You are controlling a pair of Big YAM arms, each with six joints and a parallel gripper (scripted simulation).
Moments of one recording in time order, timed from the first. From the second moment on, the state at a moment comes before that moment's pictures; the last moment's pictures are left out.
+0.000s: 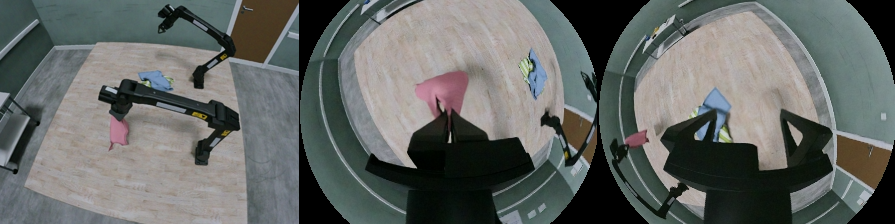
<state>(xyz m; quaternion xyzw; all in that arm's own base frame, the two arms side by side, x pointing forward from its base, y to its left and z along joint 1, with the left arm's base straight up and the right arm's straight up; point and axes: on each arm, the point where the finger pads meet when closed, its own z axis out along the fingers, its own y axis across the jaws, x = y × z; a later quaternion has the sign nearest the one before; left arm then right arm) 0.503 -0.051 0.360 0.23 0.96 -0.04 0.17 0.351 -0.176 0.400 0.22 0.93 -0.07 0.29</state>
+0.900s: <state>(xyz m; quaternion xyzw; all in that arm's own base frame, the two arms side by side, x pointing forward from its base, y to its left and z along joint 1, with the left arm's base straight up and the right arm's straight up) 0.516 0.011 0.362 0.24 0.96 -0.04 0.17 0.351 -0.176 0.400 0.22 0.93 -0.07 0.29</state>
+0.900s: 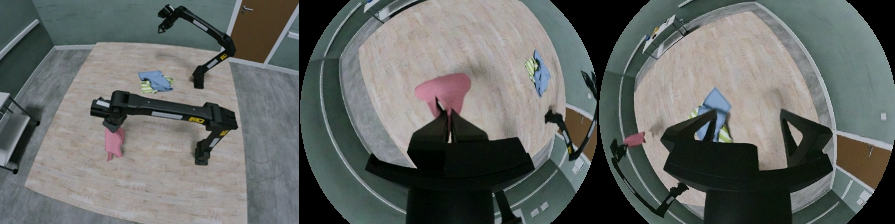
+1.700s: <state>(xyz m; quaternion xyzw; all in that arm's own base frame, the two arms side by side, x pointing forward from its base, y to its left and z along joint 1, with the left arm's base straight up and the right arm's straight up) 0.536 0.018 0.280 0.23 0.96 -0.03 0.13 0.351 -0.176 0.400 0.22 0.93 -0.07 0.29</state>
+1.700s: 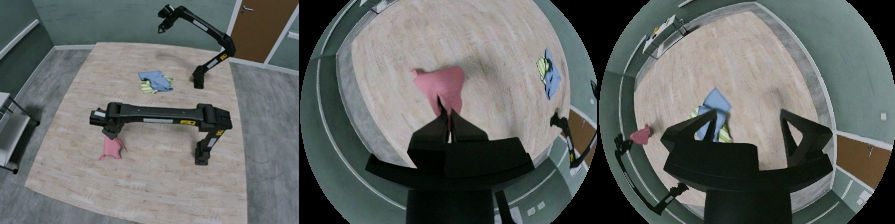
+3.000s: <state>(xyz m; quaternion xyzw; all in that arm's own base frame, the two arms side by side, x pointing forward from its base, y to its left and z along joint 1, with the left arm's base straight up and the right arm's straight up) 0.540 0.015 0.122 0.23 0.97 -0.02 0.04 0.351 -0.176 0.400 0.22 0.93 -0.07 0.29</state>
